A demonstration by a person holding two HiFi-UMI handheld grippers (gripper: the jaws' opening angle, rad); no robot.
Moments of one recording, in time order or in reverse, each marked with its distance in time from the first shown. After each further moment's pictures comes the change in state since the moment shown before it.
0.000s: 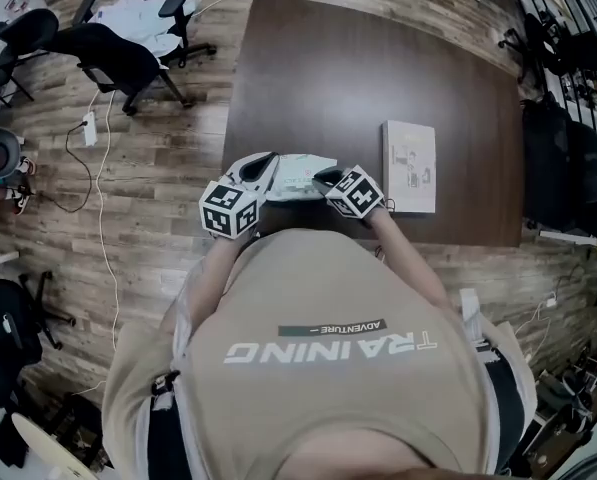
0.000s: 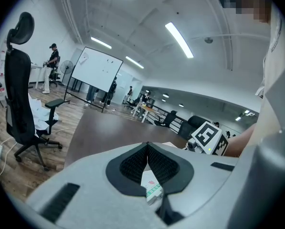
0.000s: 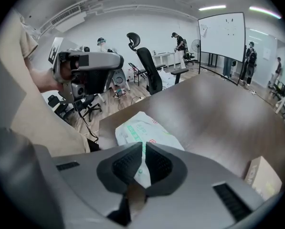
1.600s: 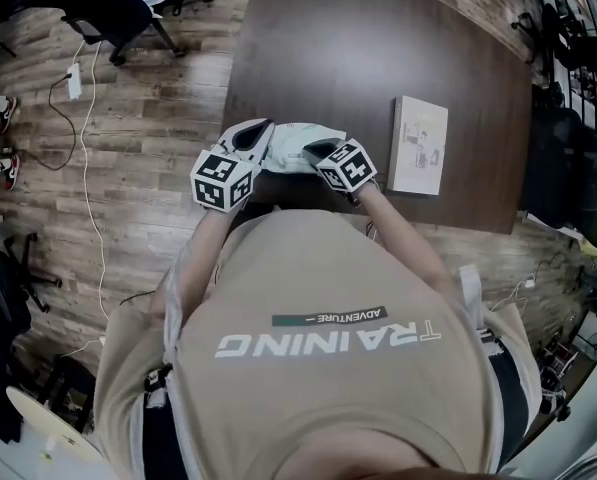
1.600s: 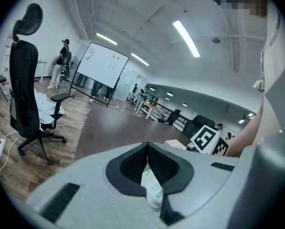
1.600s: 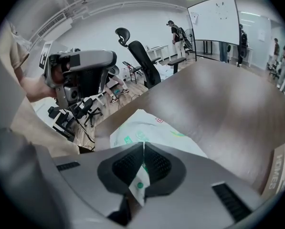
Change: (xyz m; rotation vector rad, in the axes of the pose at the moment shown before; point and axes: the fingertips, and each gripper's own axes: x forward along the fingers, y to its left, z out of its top) left arm 0.000 0.042 -0.015 -0.044 0.029 0.032; right arm 0.051 0.004 0.005 0.126 0.033 0.050
